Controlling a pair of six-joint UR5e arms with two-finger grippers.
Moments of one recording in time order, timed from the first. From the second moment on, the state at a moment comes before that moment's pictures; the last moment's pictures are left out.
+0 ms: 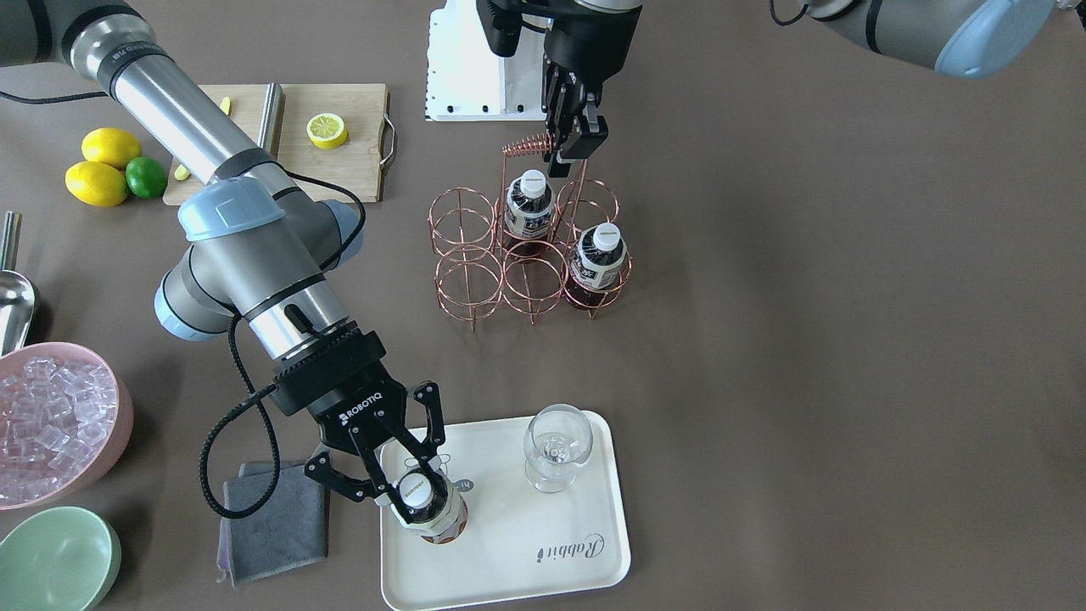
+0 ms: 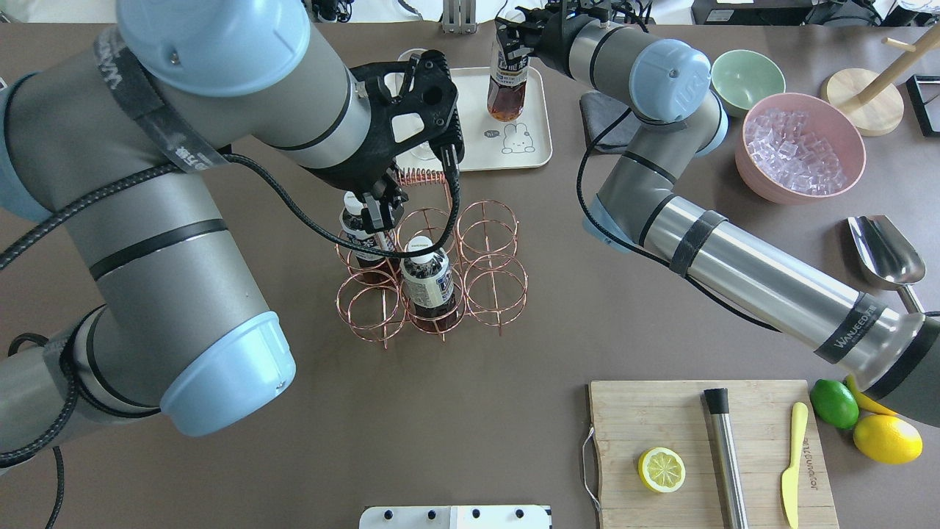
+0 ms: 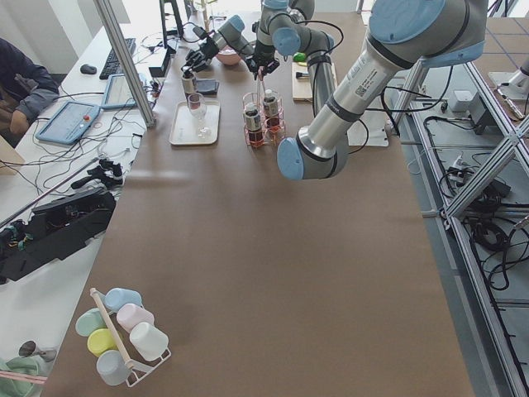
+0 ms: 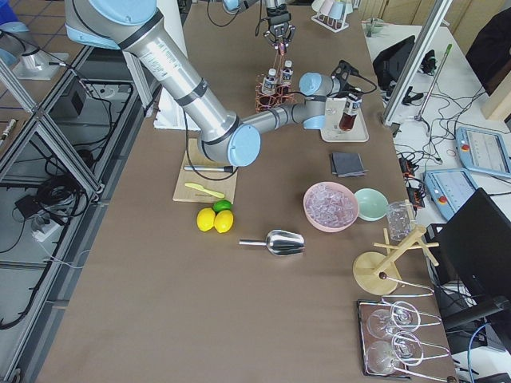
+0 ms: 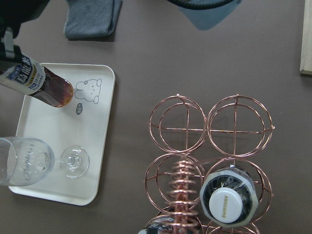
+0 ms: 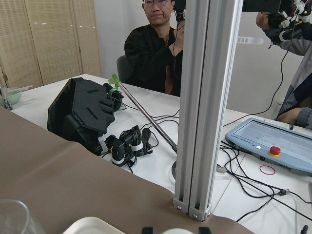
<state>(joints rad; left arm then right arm) -0.65 -2.41 -2.00 -1.26 -1.87 0.21 0.80 -0.75 1.04 -0.27 1.51 0.60</state>
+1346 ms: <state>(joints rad) -1.15 -2.19 -2.00 -1.20 -2.29 0.55 0.79 -0.76 1.06 -0.28 1.49 0.62</state>
